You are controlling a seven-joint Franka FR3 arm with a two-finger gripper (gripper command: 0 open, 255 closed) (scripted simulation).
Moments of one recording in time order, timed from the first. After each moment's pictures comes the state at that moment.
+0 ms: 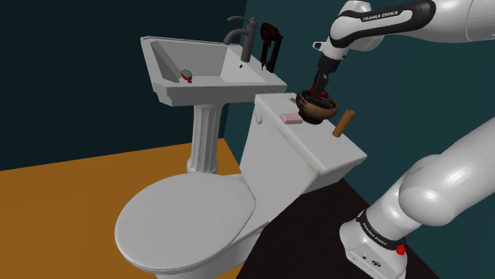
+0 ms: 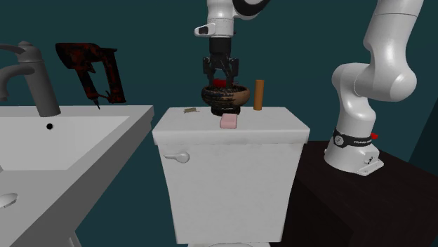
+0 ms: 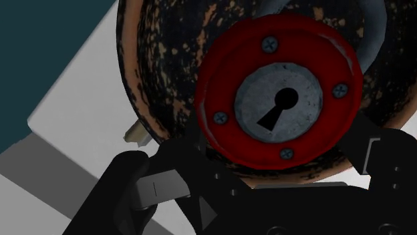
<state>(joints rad) -0.04 -0.14 -0.34 -2.13 -0.03 2.01 -0.98</state>
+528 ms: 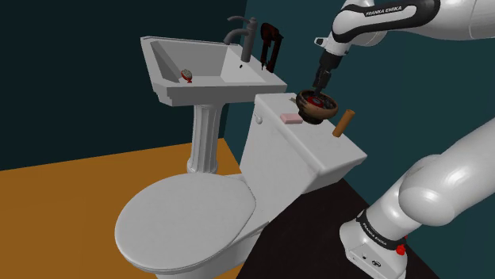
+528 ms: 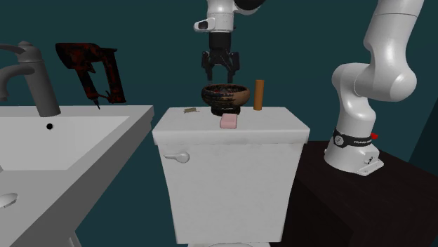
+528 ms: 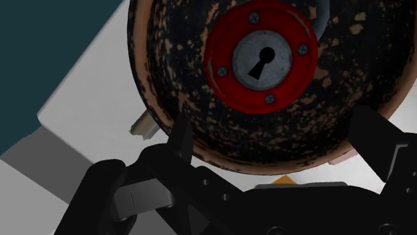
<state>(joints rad) -0.04 -0.15 -0.34 -2.10 -0.03 1.97 -0.98</state>
